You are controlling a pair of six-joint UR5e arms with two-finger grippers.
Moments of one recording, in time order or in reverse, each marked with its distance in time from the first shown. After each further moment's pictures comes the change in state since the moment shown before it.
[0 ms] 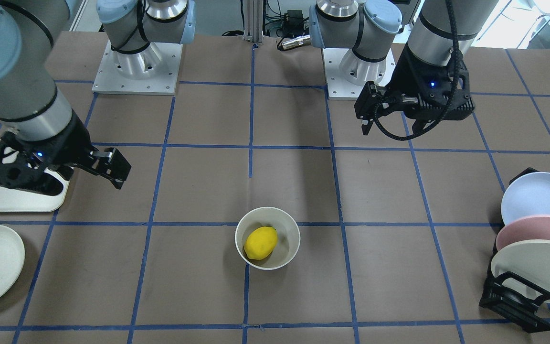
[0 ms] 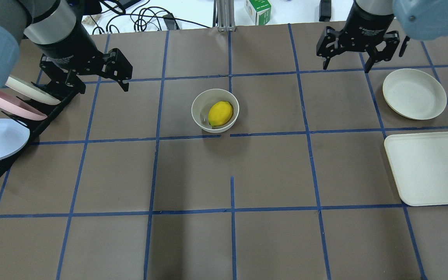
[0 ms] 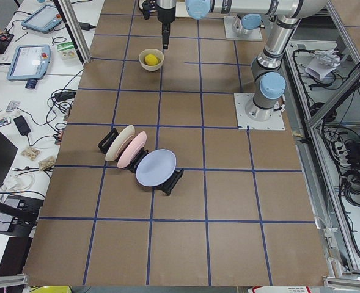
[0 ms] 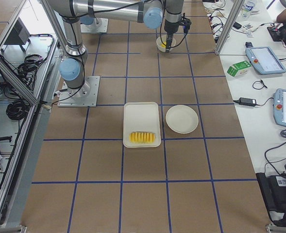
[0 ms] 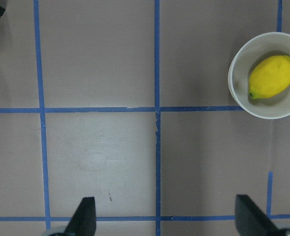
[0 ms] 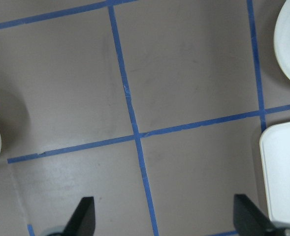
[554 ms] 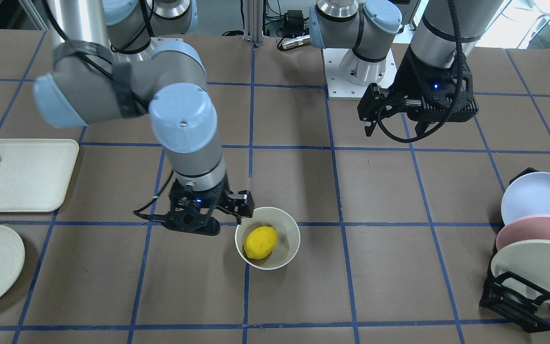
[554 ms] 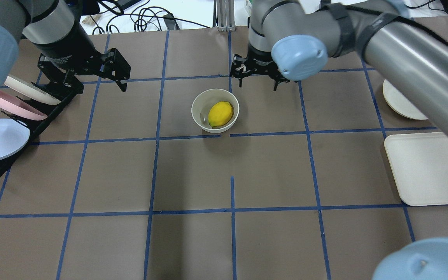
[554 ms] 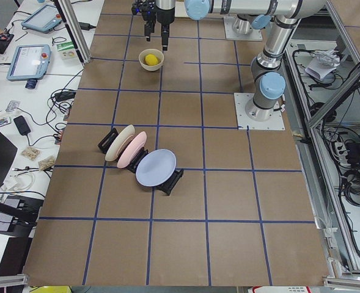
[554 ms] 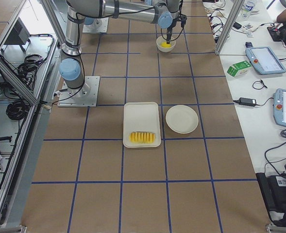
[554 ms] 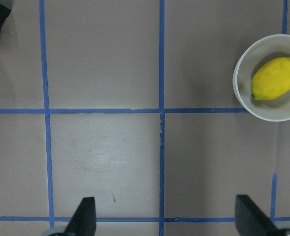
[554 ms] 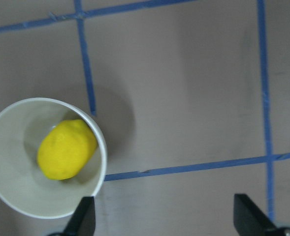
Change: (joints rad) left arm 0.004 -0.004 0.000 -0.004 0.002 -0.001; right arm 0.244 0.212 -0.026 -0.214 0.047 0.178
